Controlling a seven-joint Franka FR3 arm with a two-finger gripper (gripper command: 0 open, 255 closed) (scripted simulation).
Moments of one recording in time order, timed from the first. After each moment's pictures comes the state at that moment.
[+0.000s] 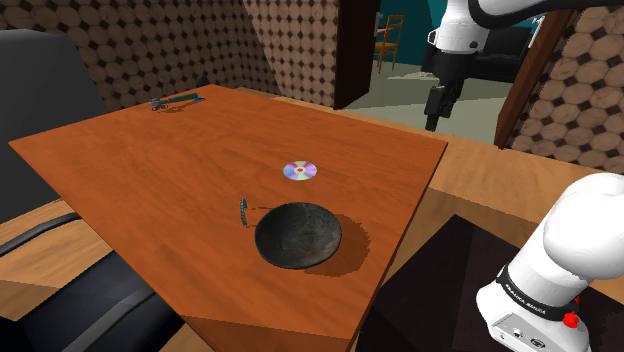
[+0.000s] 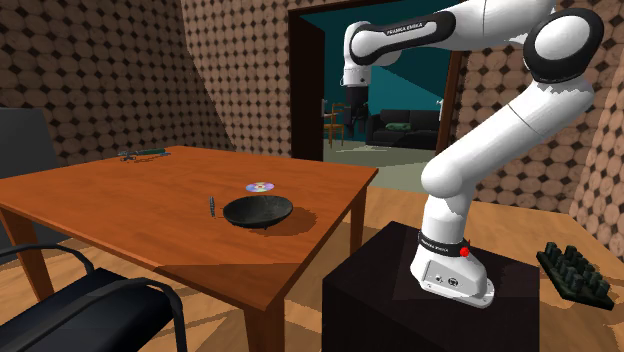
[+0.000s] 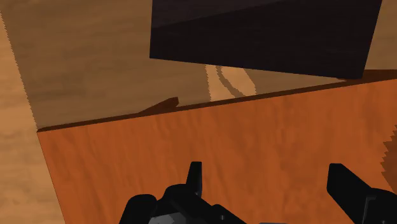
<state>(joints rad) -0.02 -0.74 -0.02 -2.41 -0.06 1.66 -0.15</state>
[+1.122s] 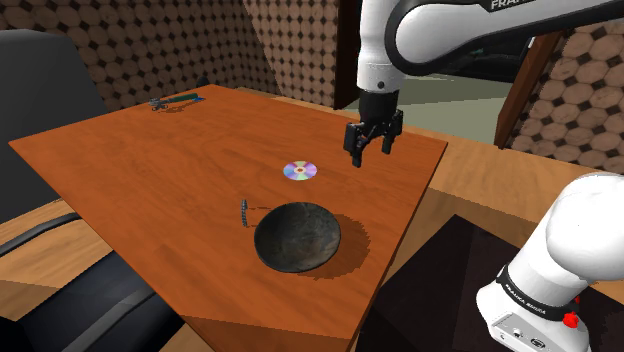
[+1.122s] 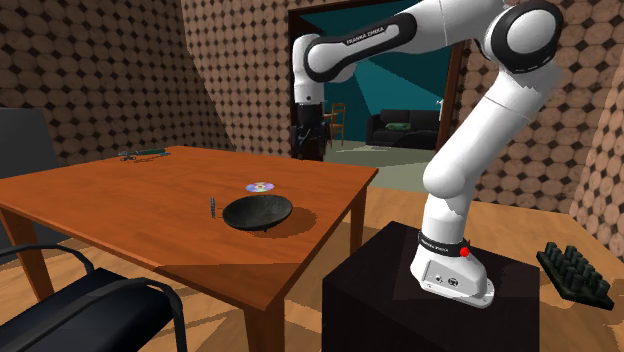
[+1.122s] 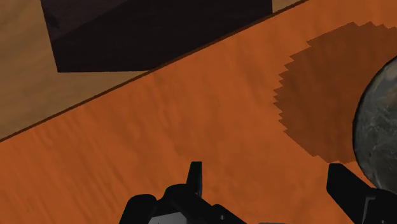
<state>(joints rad) 0.03 -0.48 0.31 -2.33 0.13 1.83 0.39</state>
